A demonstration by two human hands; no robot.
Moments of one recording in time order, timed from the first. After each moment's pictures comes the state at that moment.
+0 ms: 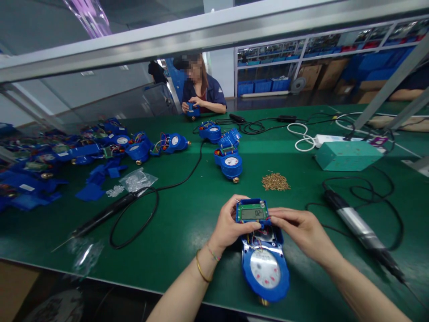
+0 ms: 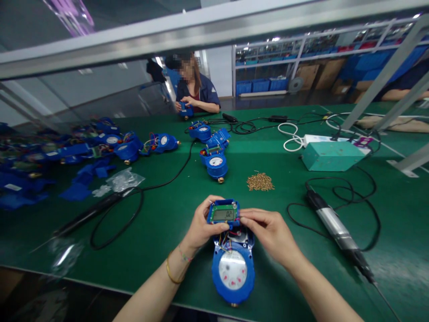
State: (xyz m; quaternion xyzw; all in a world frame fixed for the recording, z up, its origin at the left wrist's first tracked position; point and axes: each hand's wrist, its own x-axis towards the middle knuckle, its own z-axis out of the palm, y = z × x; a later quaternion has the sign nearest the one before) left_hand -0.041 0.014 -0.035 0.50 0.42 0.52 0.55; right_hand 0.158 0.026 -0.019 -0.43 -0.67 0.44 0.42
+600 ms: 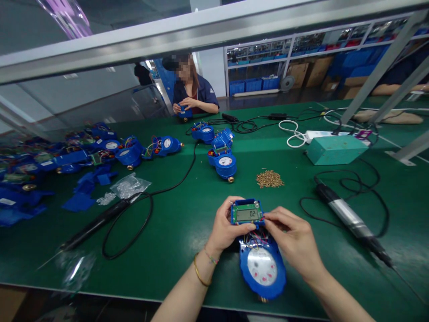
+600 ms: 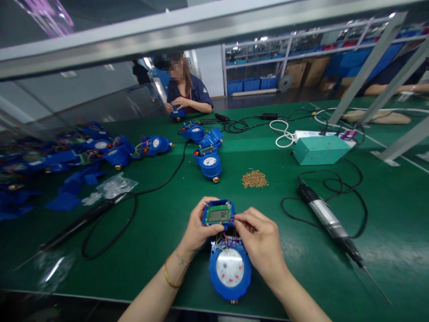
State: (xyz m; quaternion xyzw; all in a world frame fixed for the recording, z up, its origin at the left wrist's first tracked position) left_hand -0.043 0.014 -0.042 0.50 0.41 0.53 0.55; right_hand 0.135 -0.002 -0.028 -0.49 -0.61 0.38 0.49
